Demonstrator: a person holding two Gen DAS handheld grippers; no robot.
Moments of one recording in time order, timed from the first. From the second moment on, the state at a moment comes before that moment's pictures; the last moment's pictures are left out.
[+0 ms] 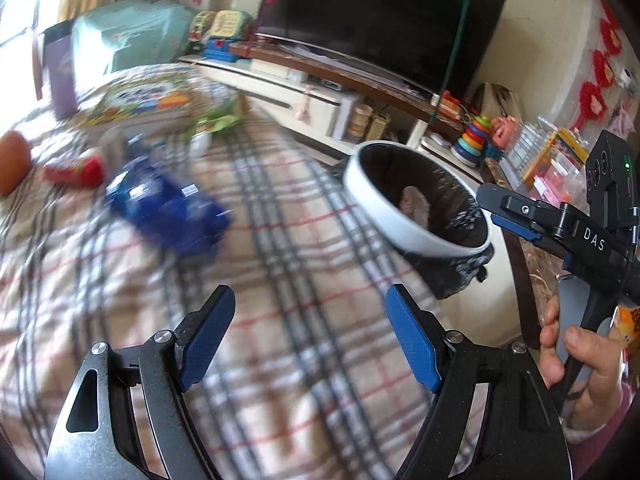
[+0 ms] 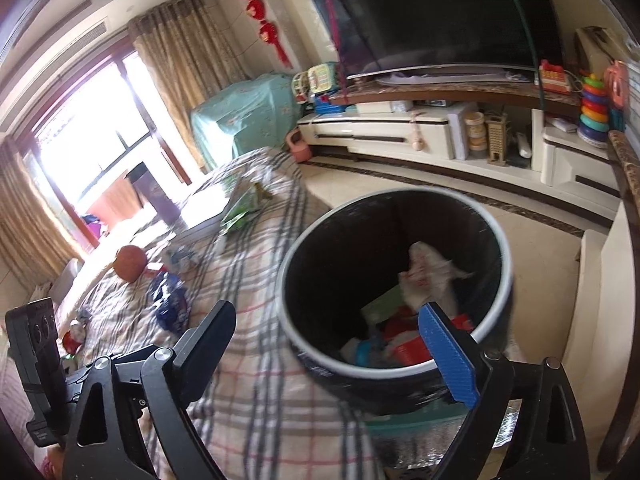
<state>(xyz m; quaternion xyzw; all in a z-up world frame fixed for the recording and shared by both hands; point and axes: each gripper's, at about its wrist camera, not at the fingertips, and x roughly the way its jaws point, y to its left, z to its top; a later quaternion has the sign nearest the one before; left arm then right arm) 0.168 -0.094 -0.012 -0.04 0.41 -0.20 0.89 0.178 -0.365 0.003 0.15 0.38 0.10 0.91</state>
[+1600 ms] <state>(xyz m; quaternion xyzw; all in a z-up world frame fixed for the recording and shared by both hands) 0.216 0.063 -0.046 -0.09 0.45 -0.04 0.89 0.249 -0.182 -0.049 0.06 0.43 0.29 0.85</state>
